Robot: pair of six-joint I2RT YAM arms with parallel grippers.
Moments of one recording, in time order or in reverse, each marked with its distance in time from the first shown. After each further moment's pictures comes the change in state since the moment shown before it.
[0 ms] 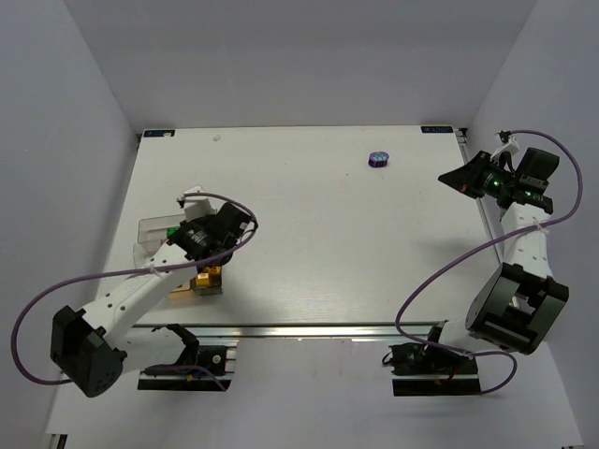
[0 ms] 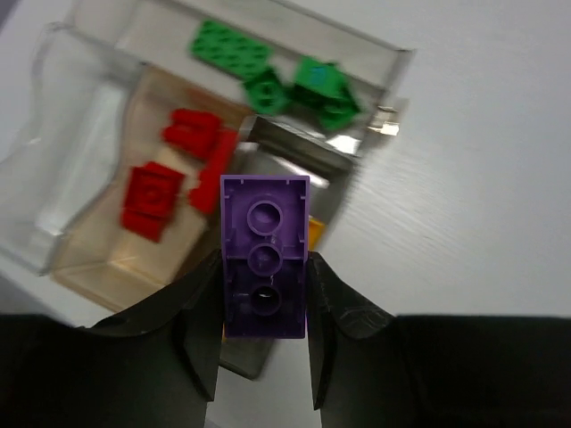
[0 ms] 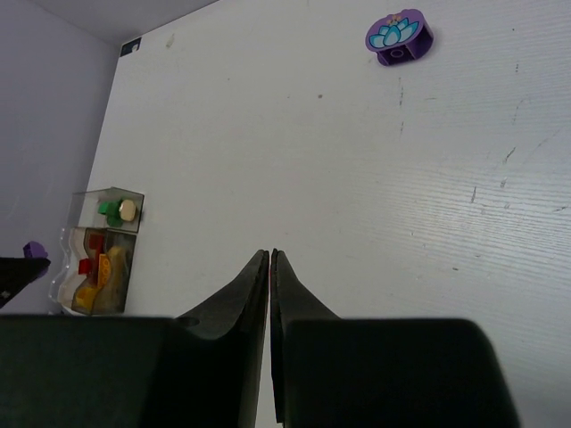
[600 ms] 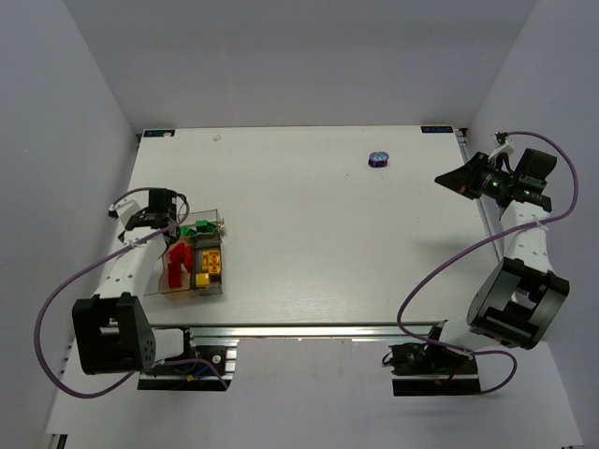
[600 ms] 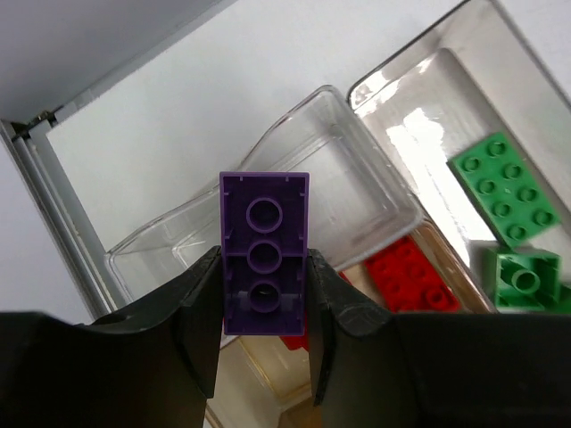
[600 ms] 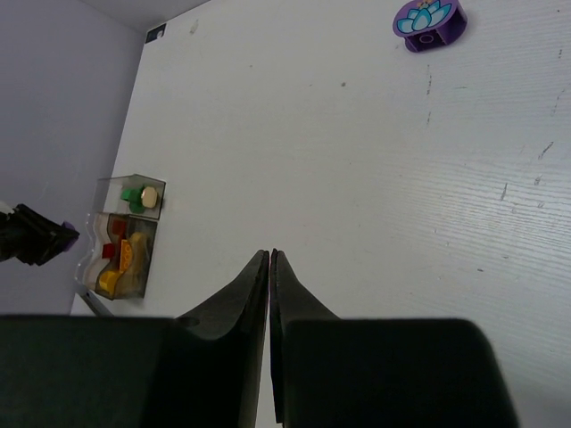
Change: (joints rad) left arm 0.711 0.114 -0.098 0.124 0.078 0.182; right arm 0.000 0.028 0.000 0.001 -0.065 0.008
